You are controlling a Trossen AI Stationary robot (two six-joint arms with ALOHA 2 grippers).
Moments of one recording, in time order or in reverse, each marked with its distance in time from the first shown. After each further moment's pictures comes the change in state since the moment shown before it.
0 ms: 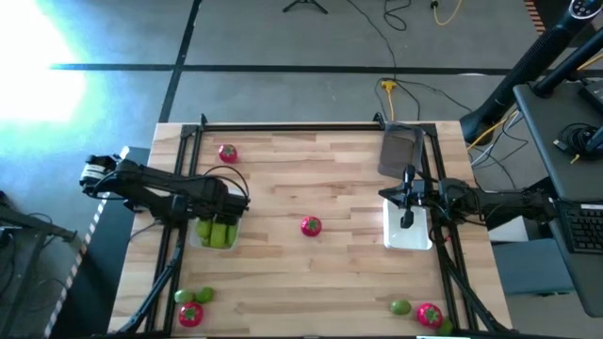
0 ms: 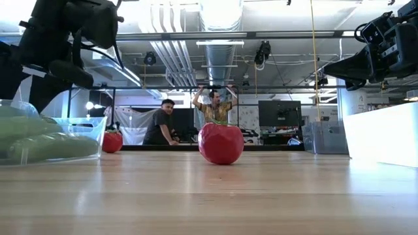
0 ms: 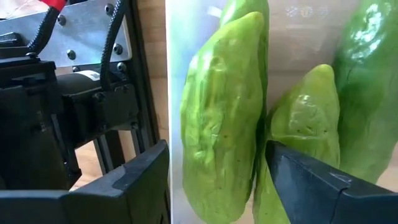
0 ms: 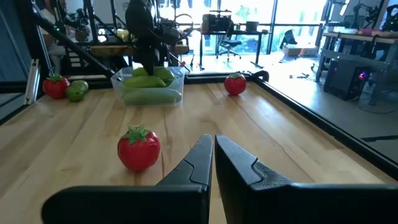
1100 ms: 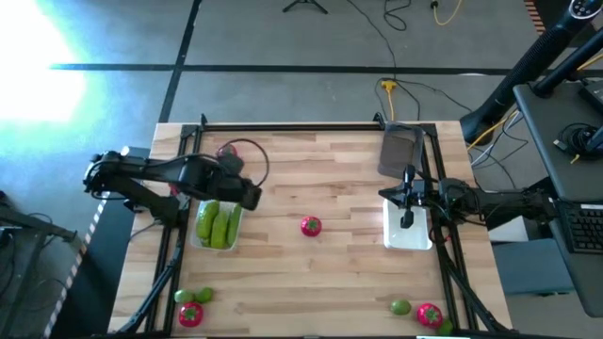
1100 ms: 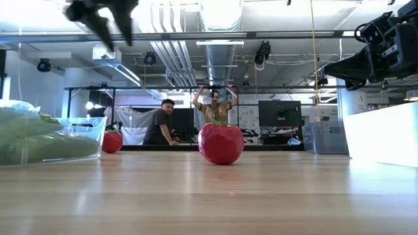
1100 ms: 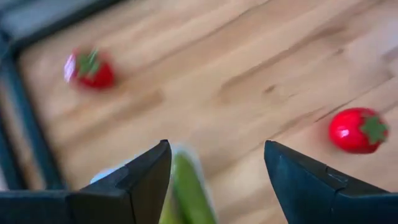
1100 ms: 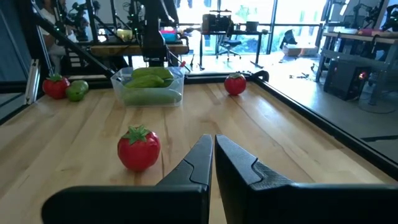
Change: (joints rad) left arm -0.046 0.047 0.536 0.023 -0.516 0.440; right arm 0.000 0.000 0.000 0.000 0.000 0.000
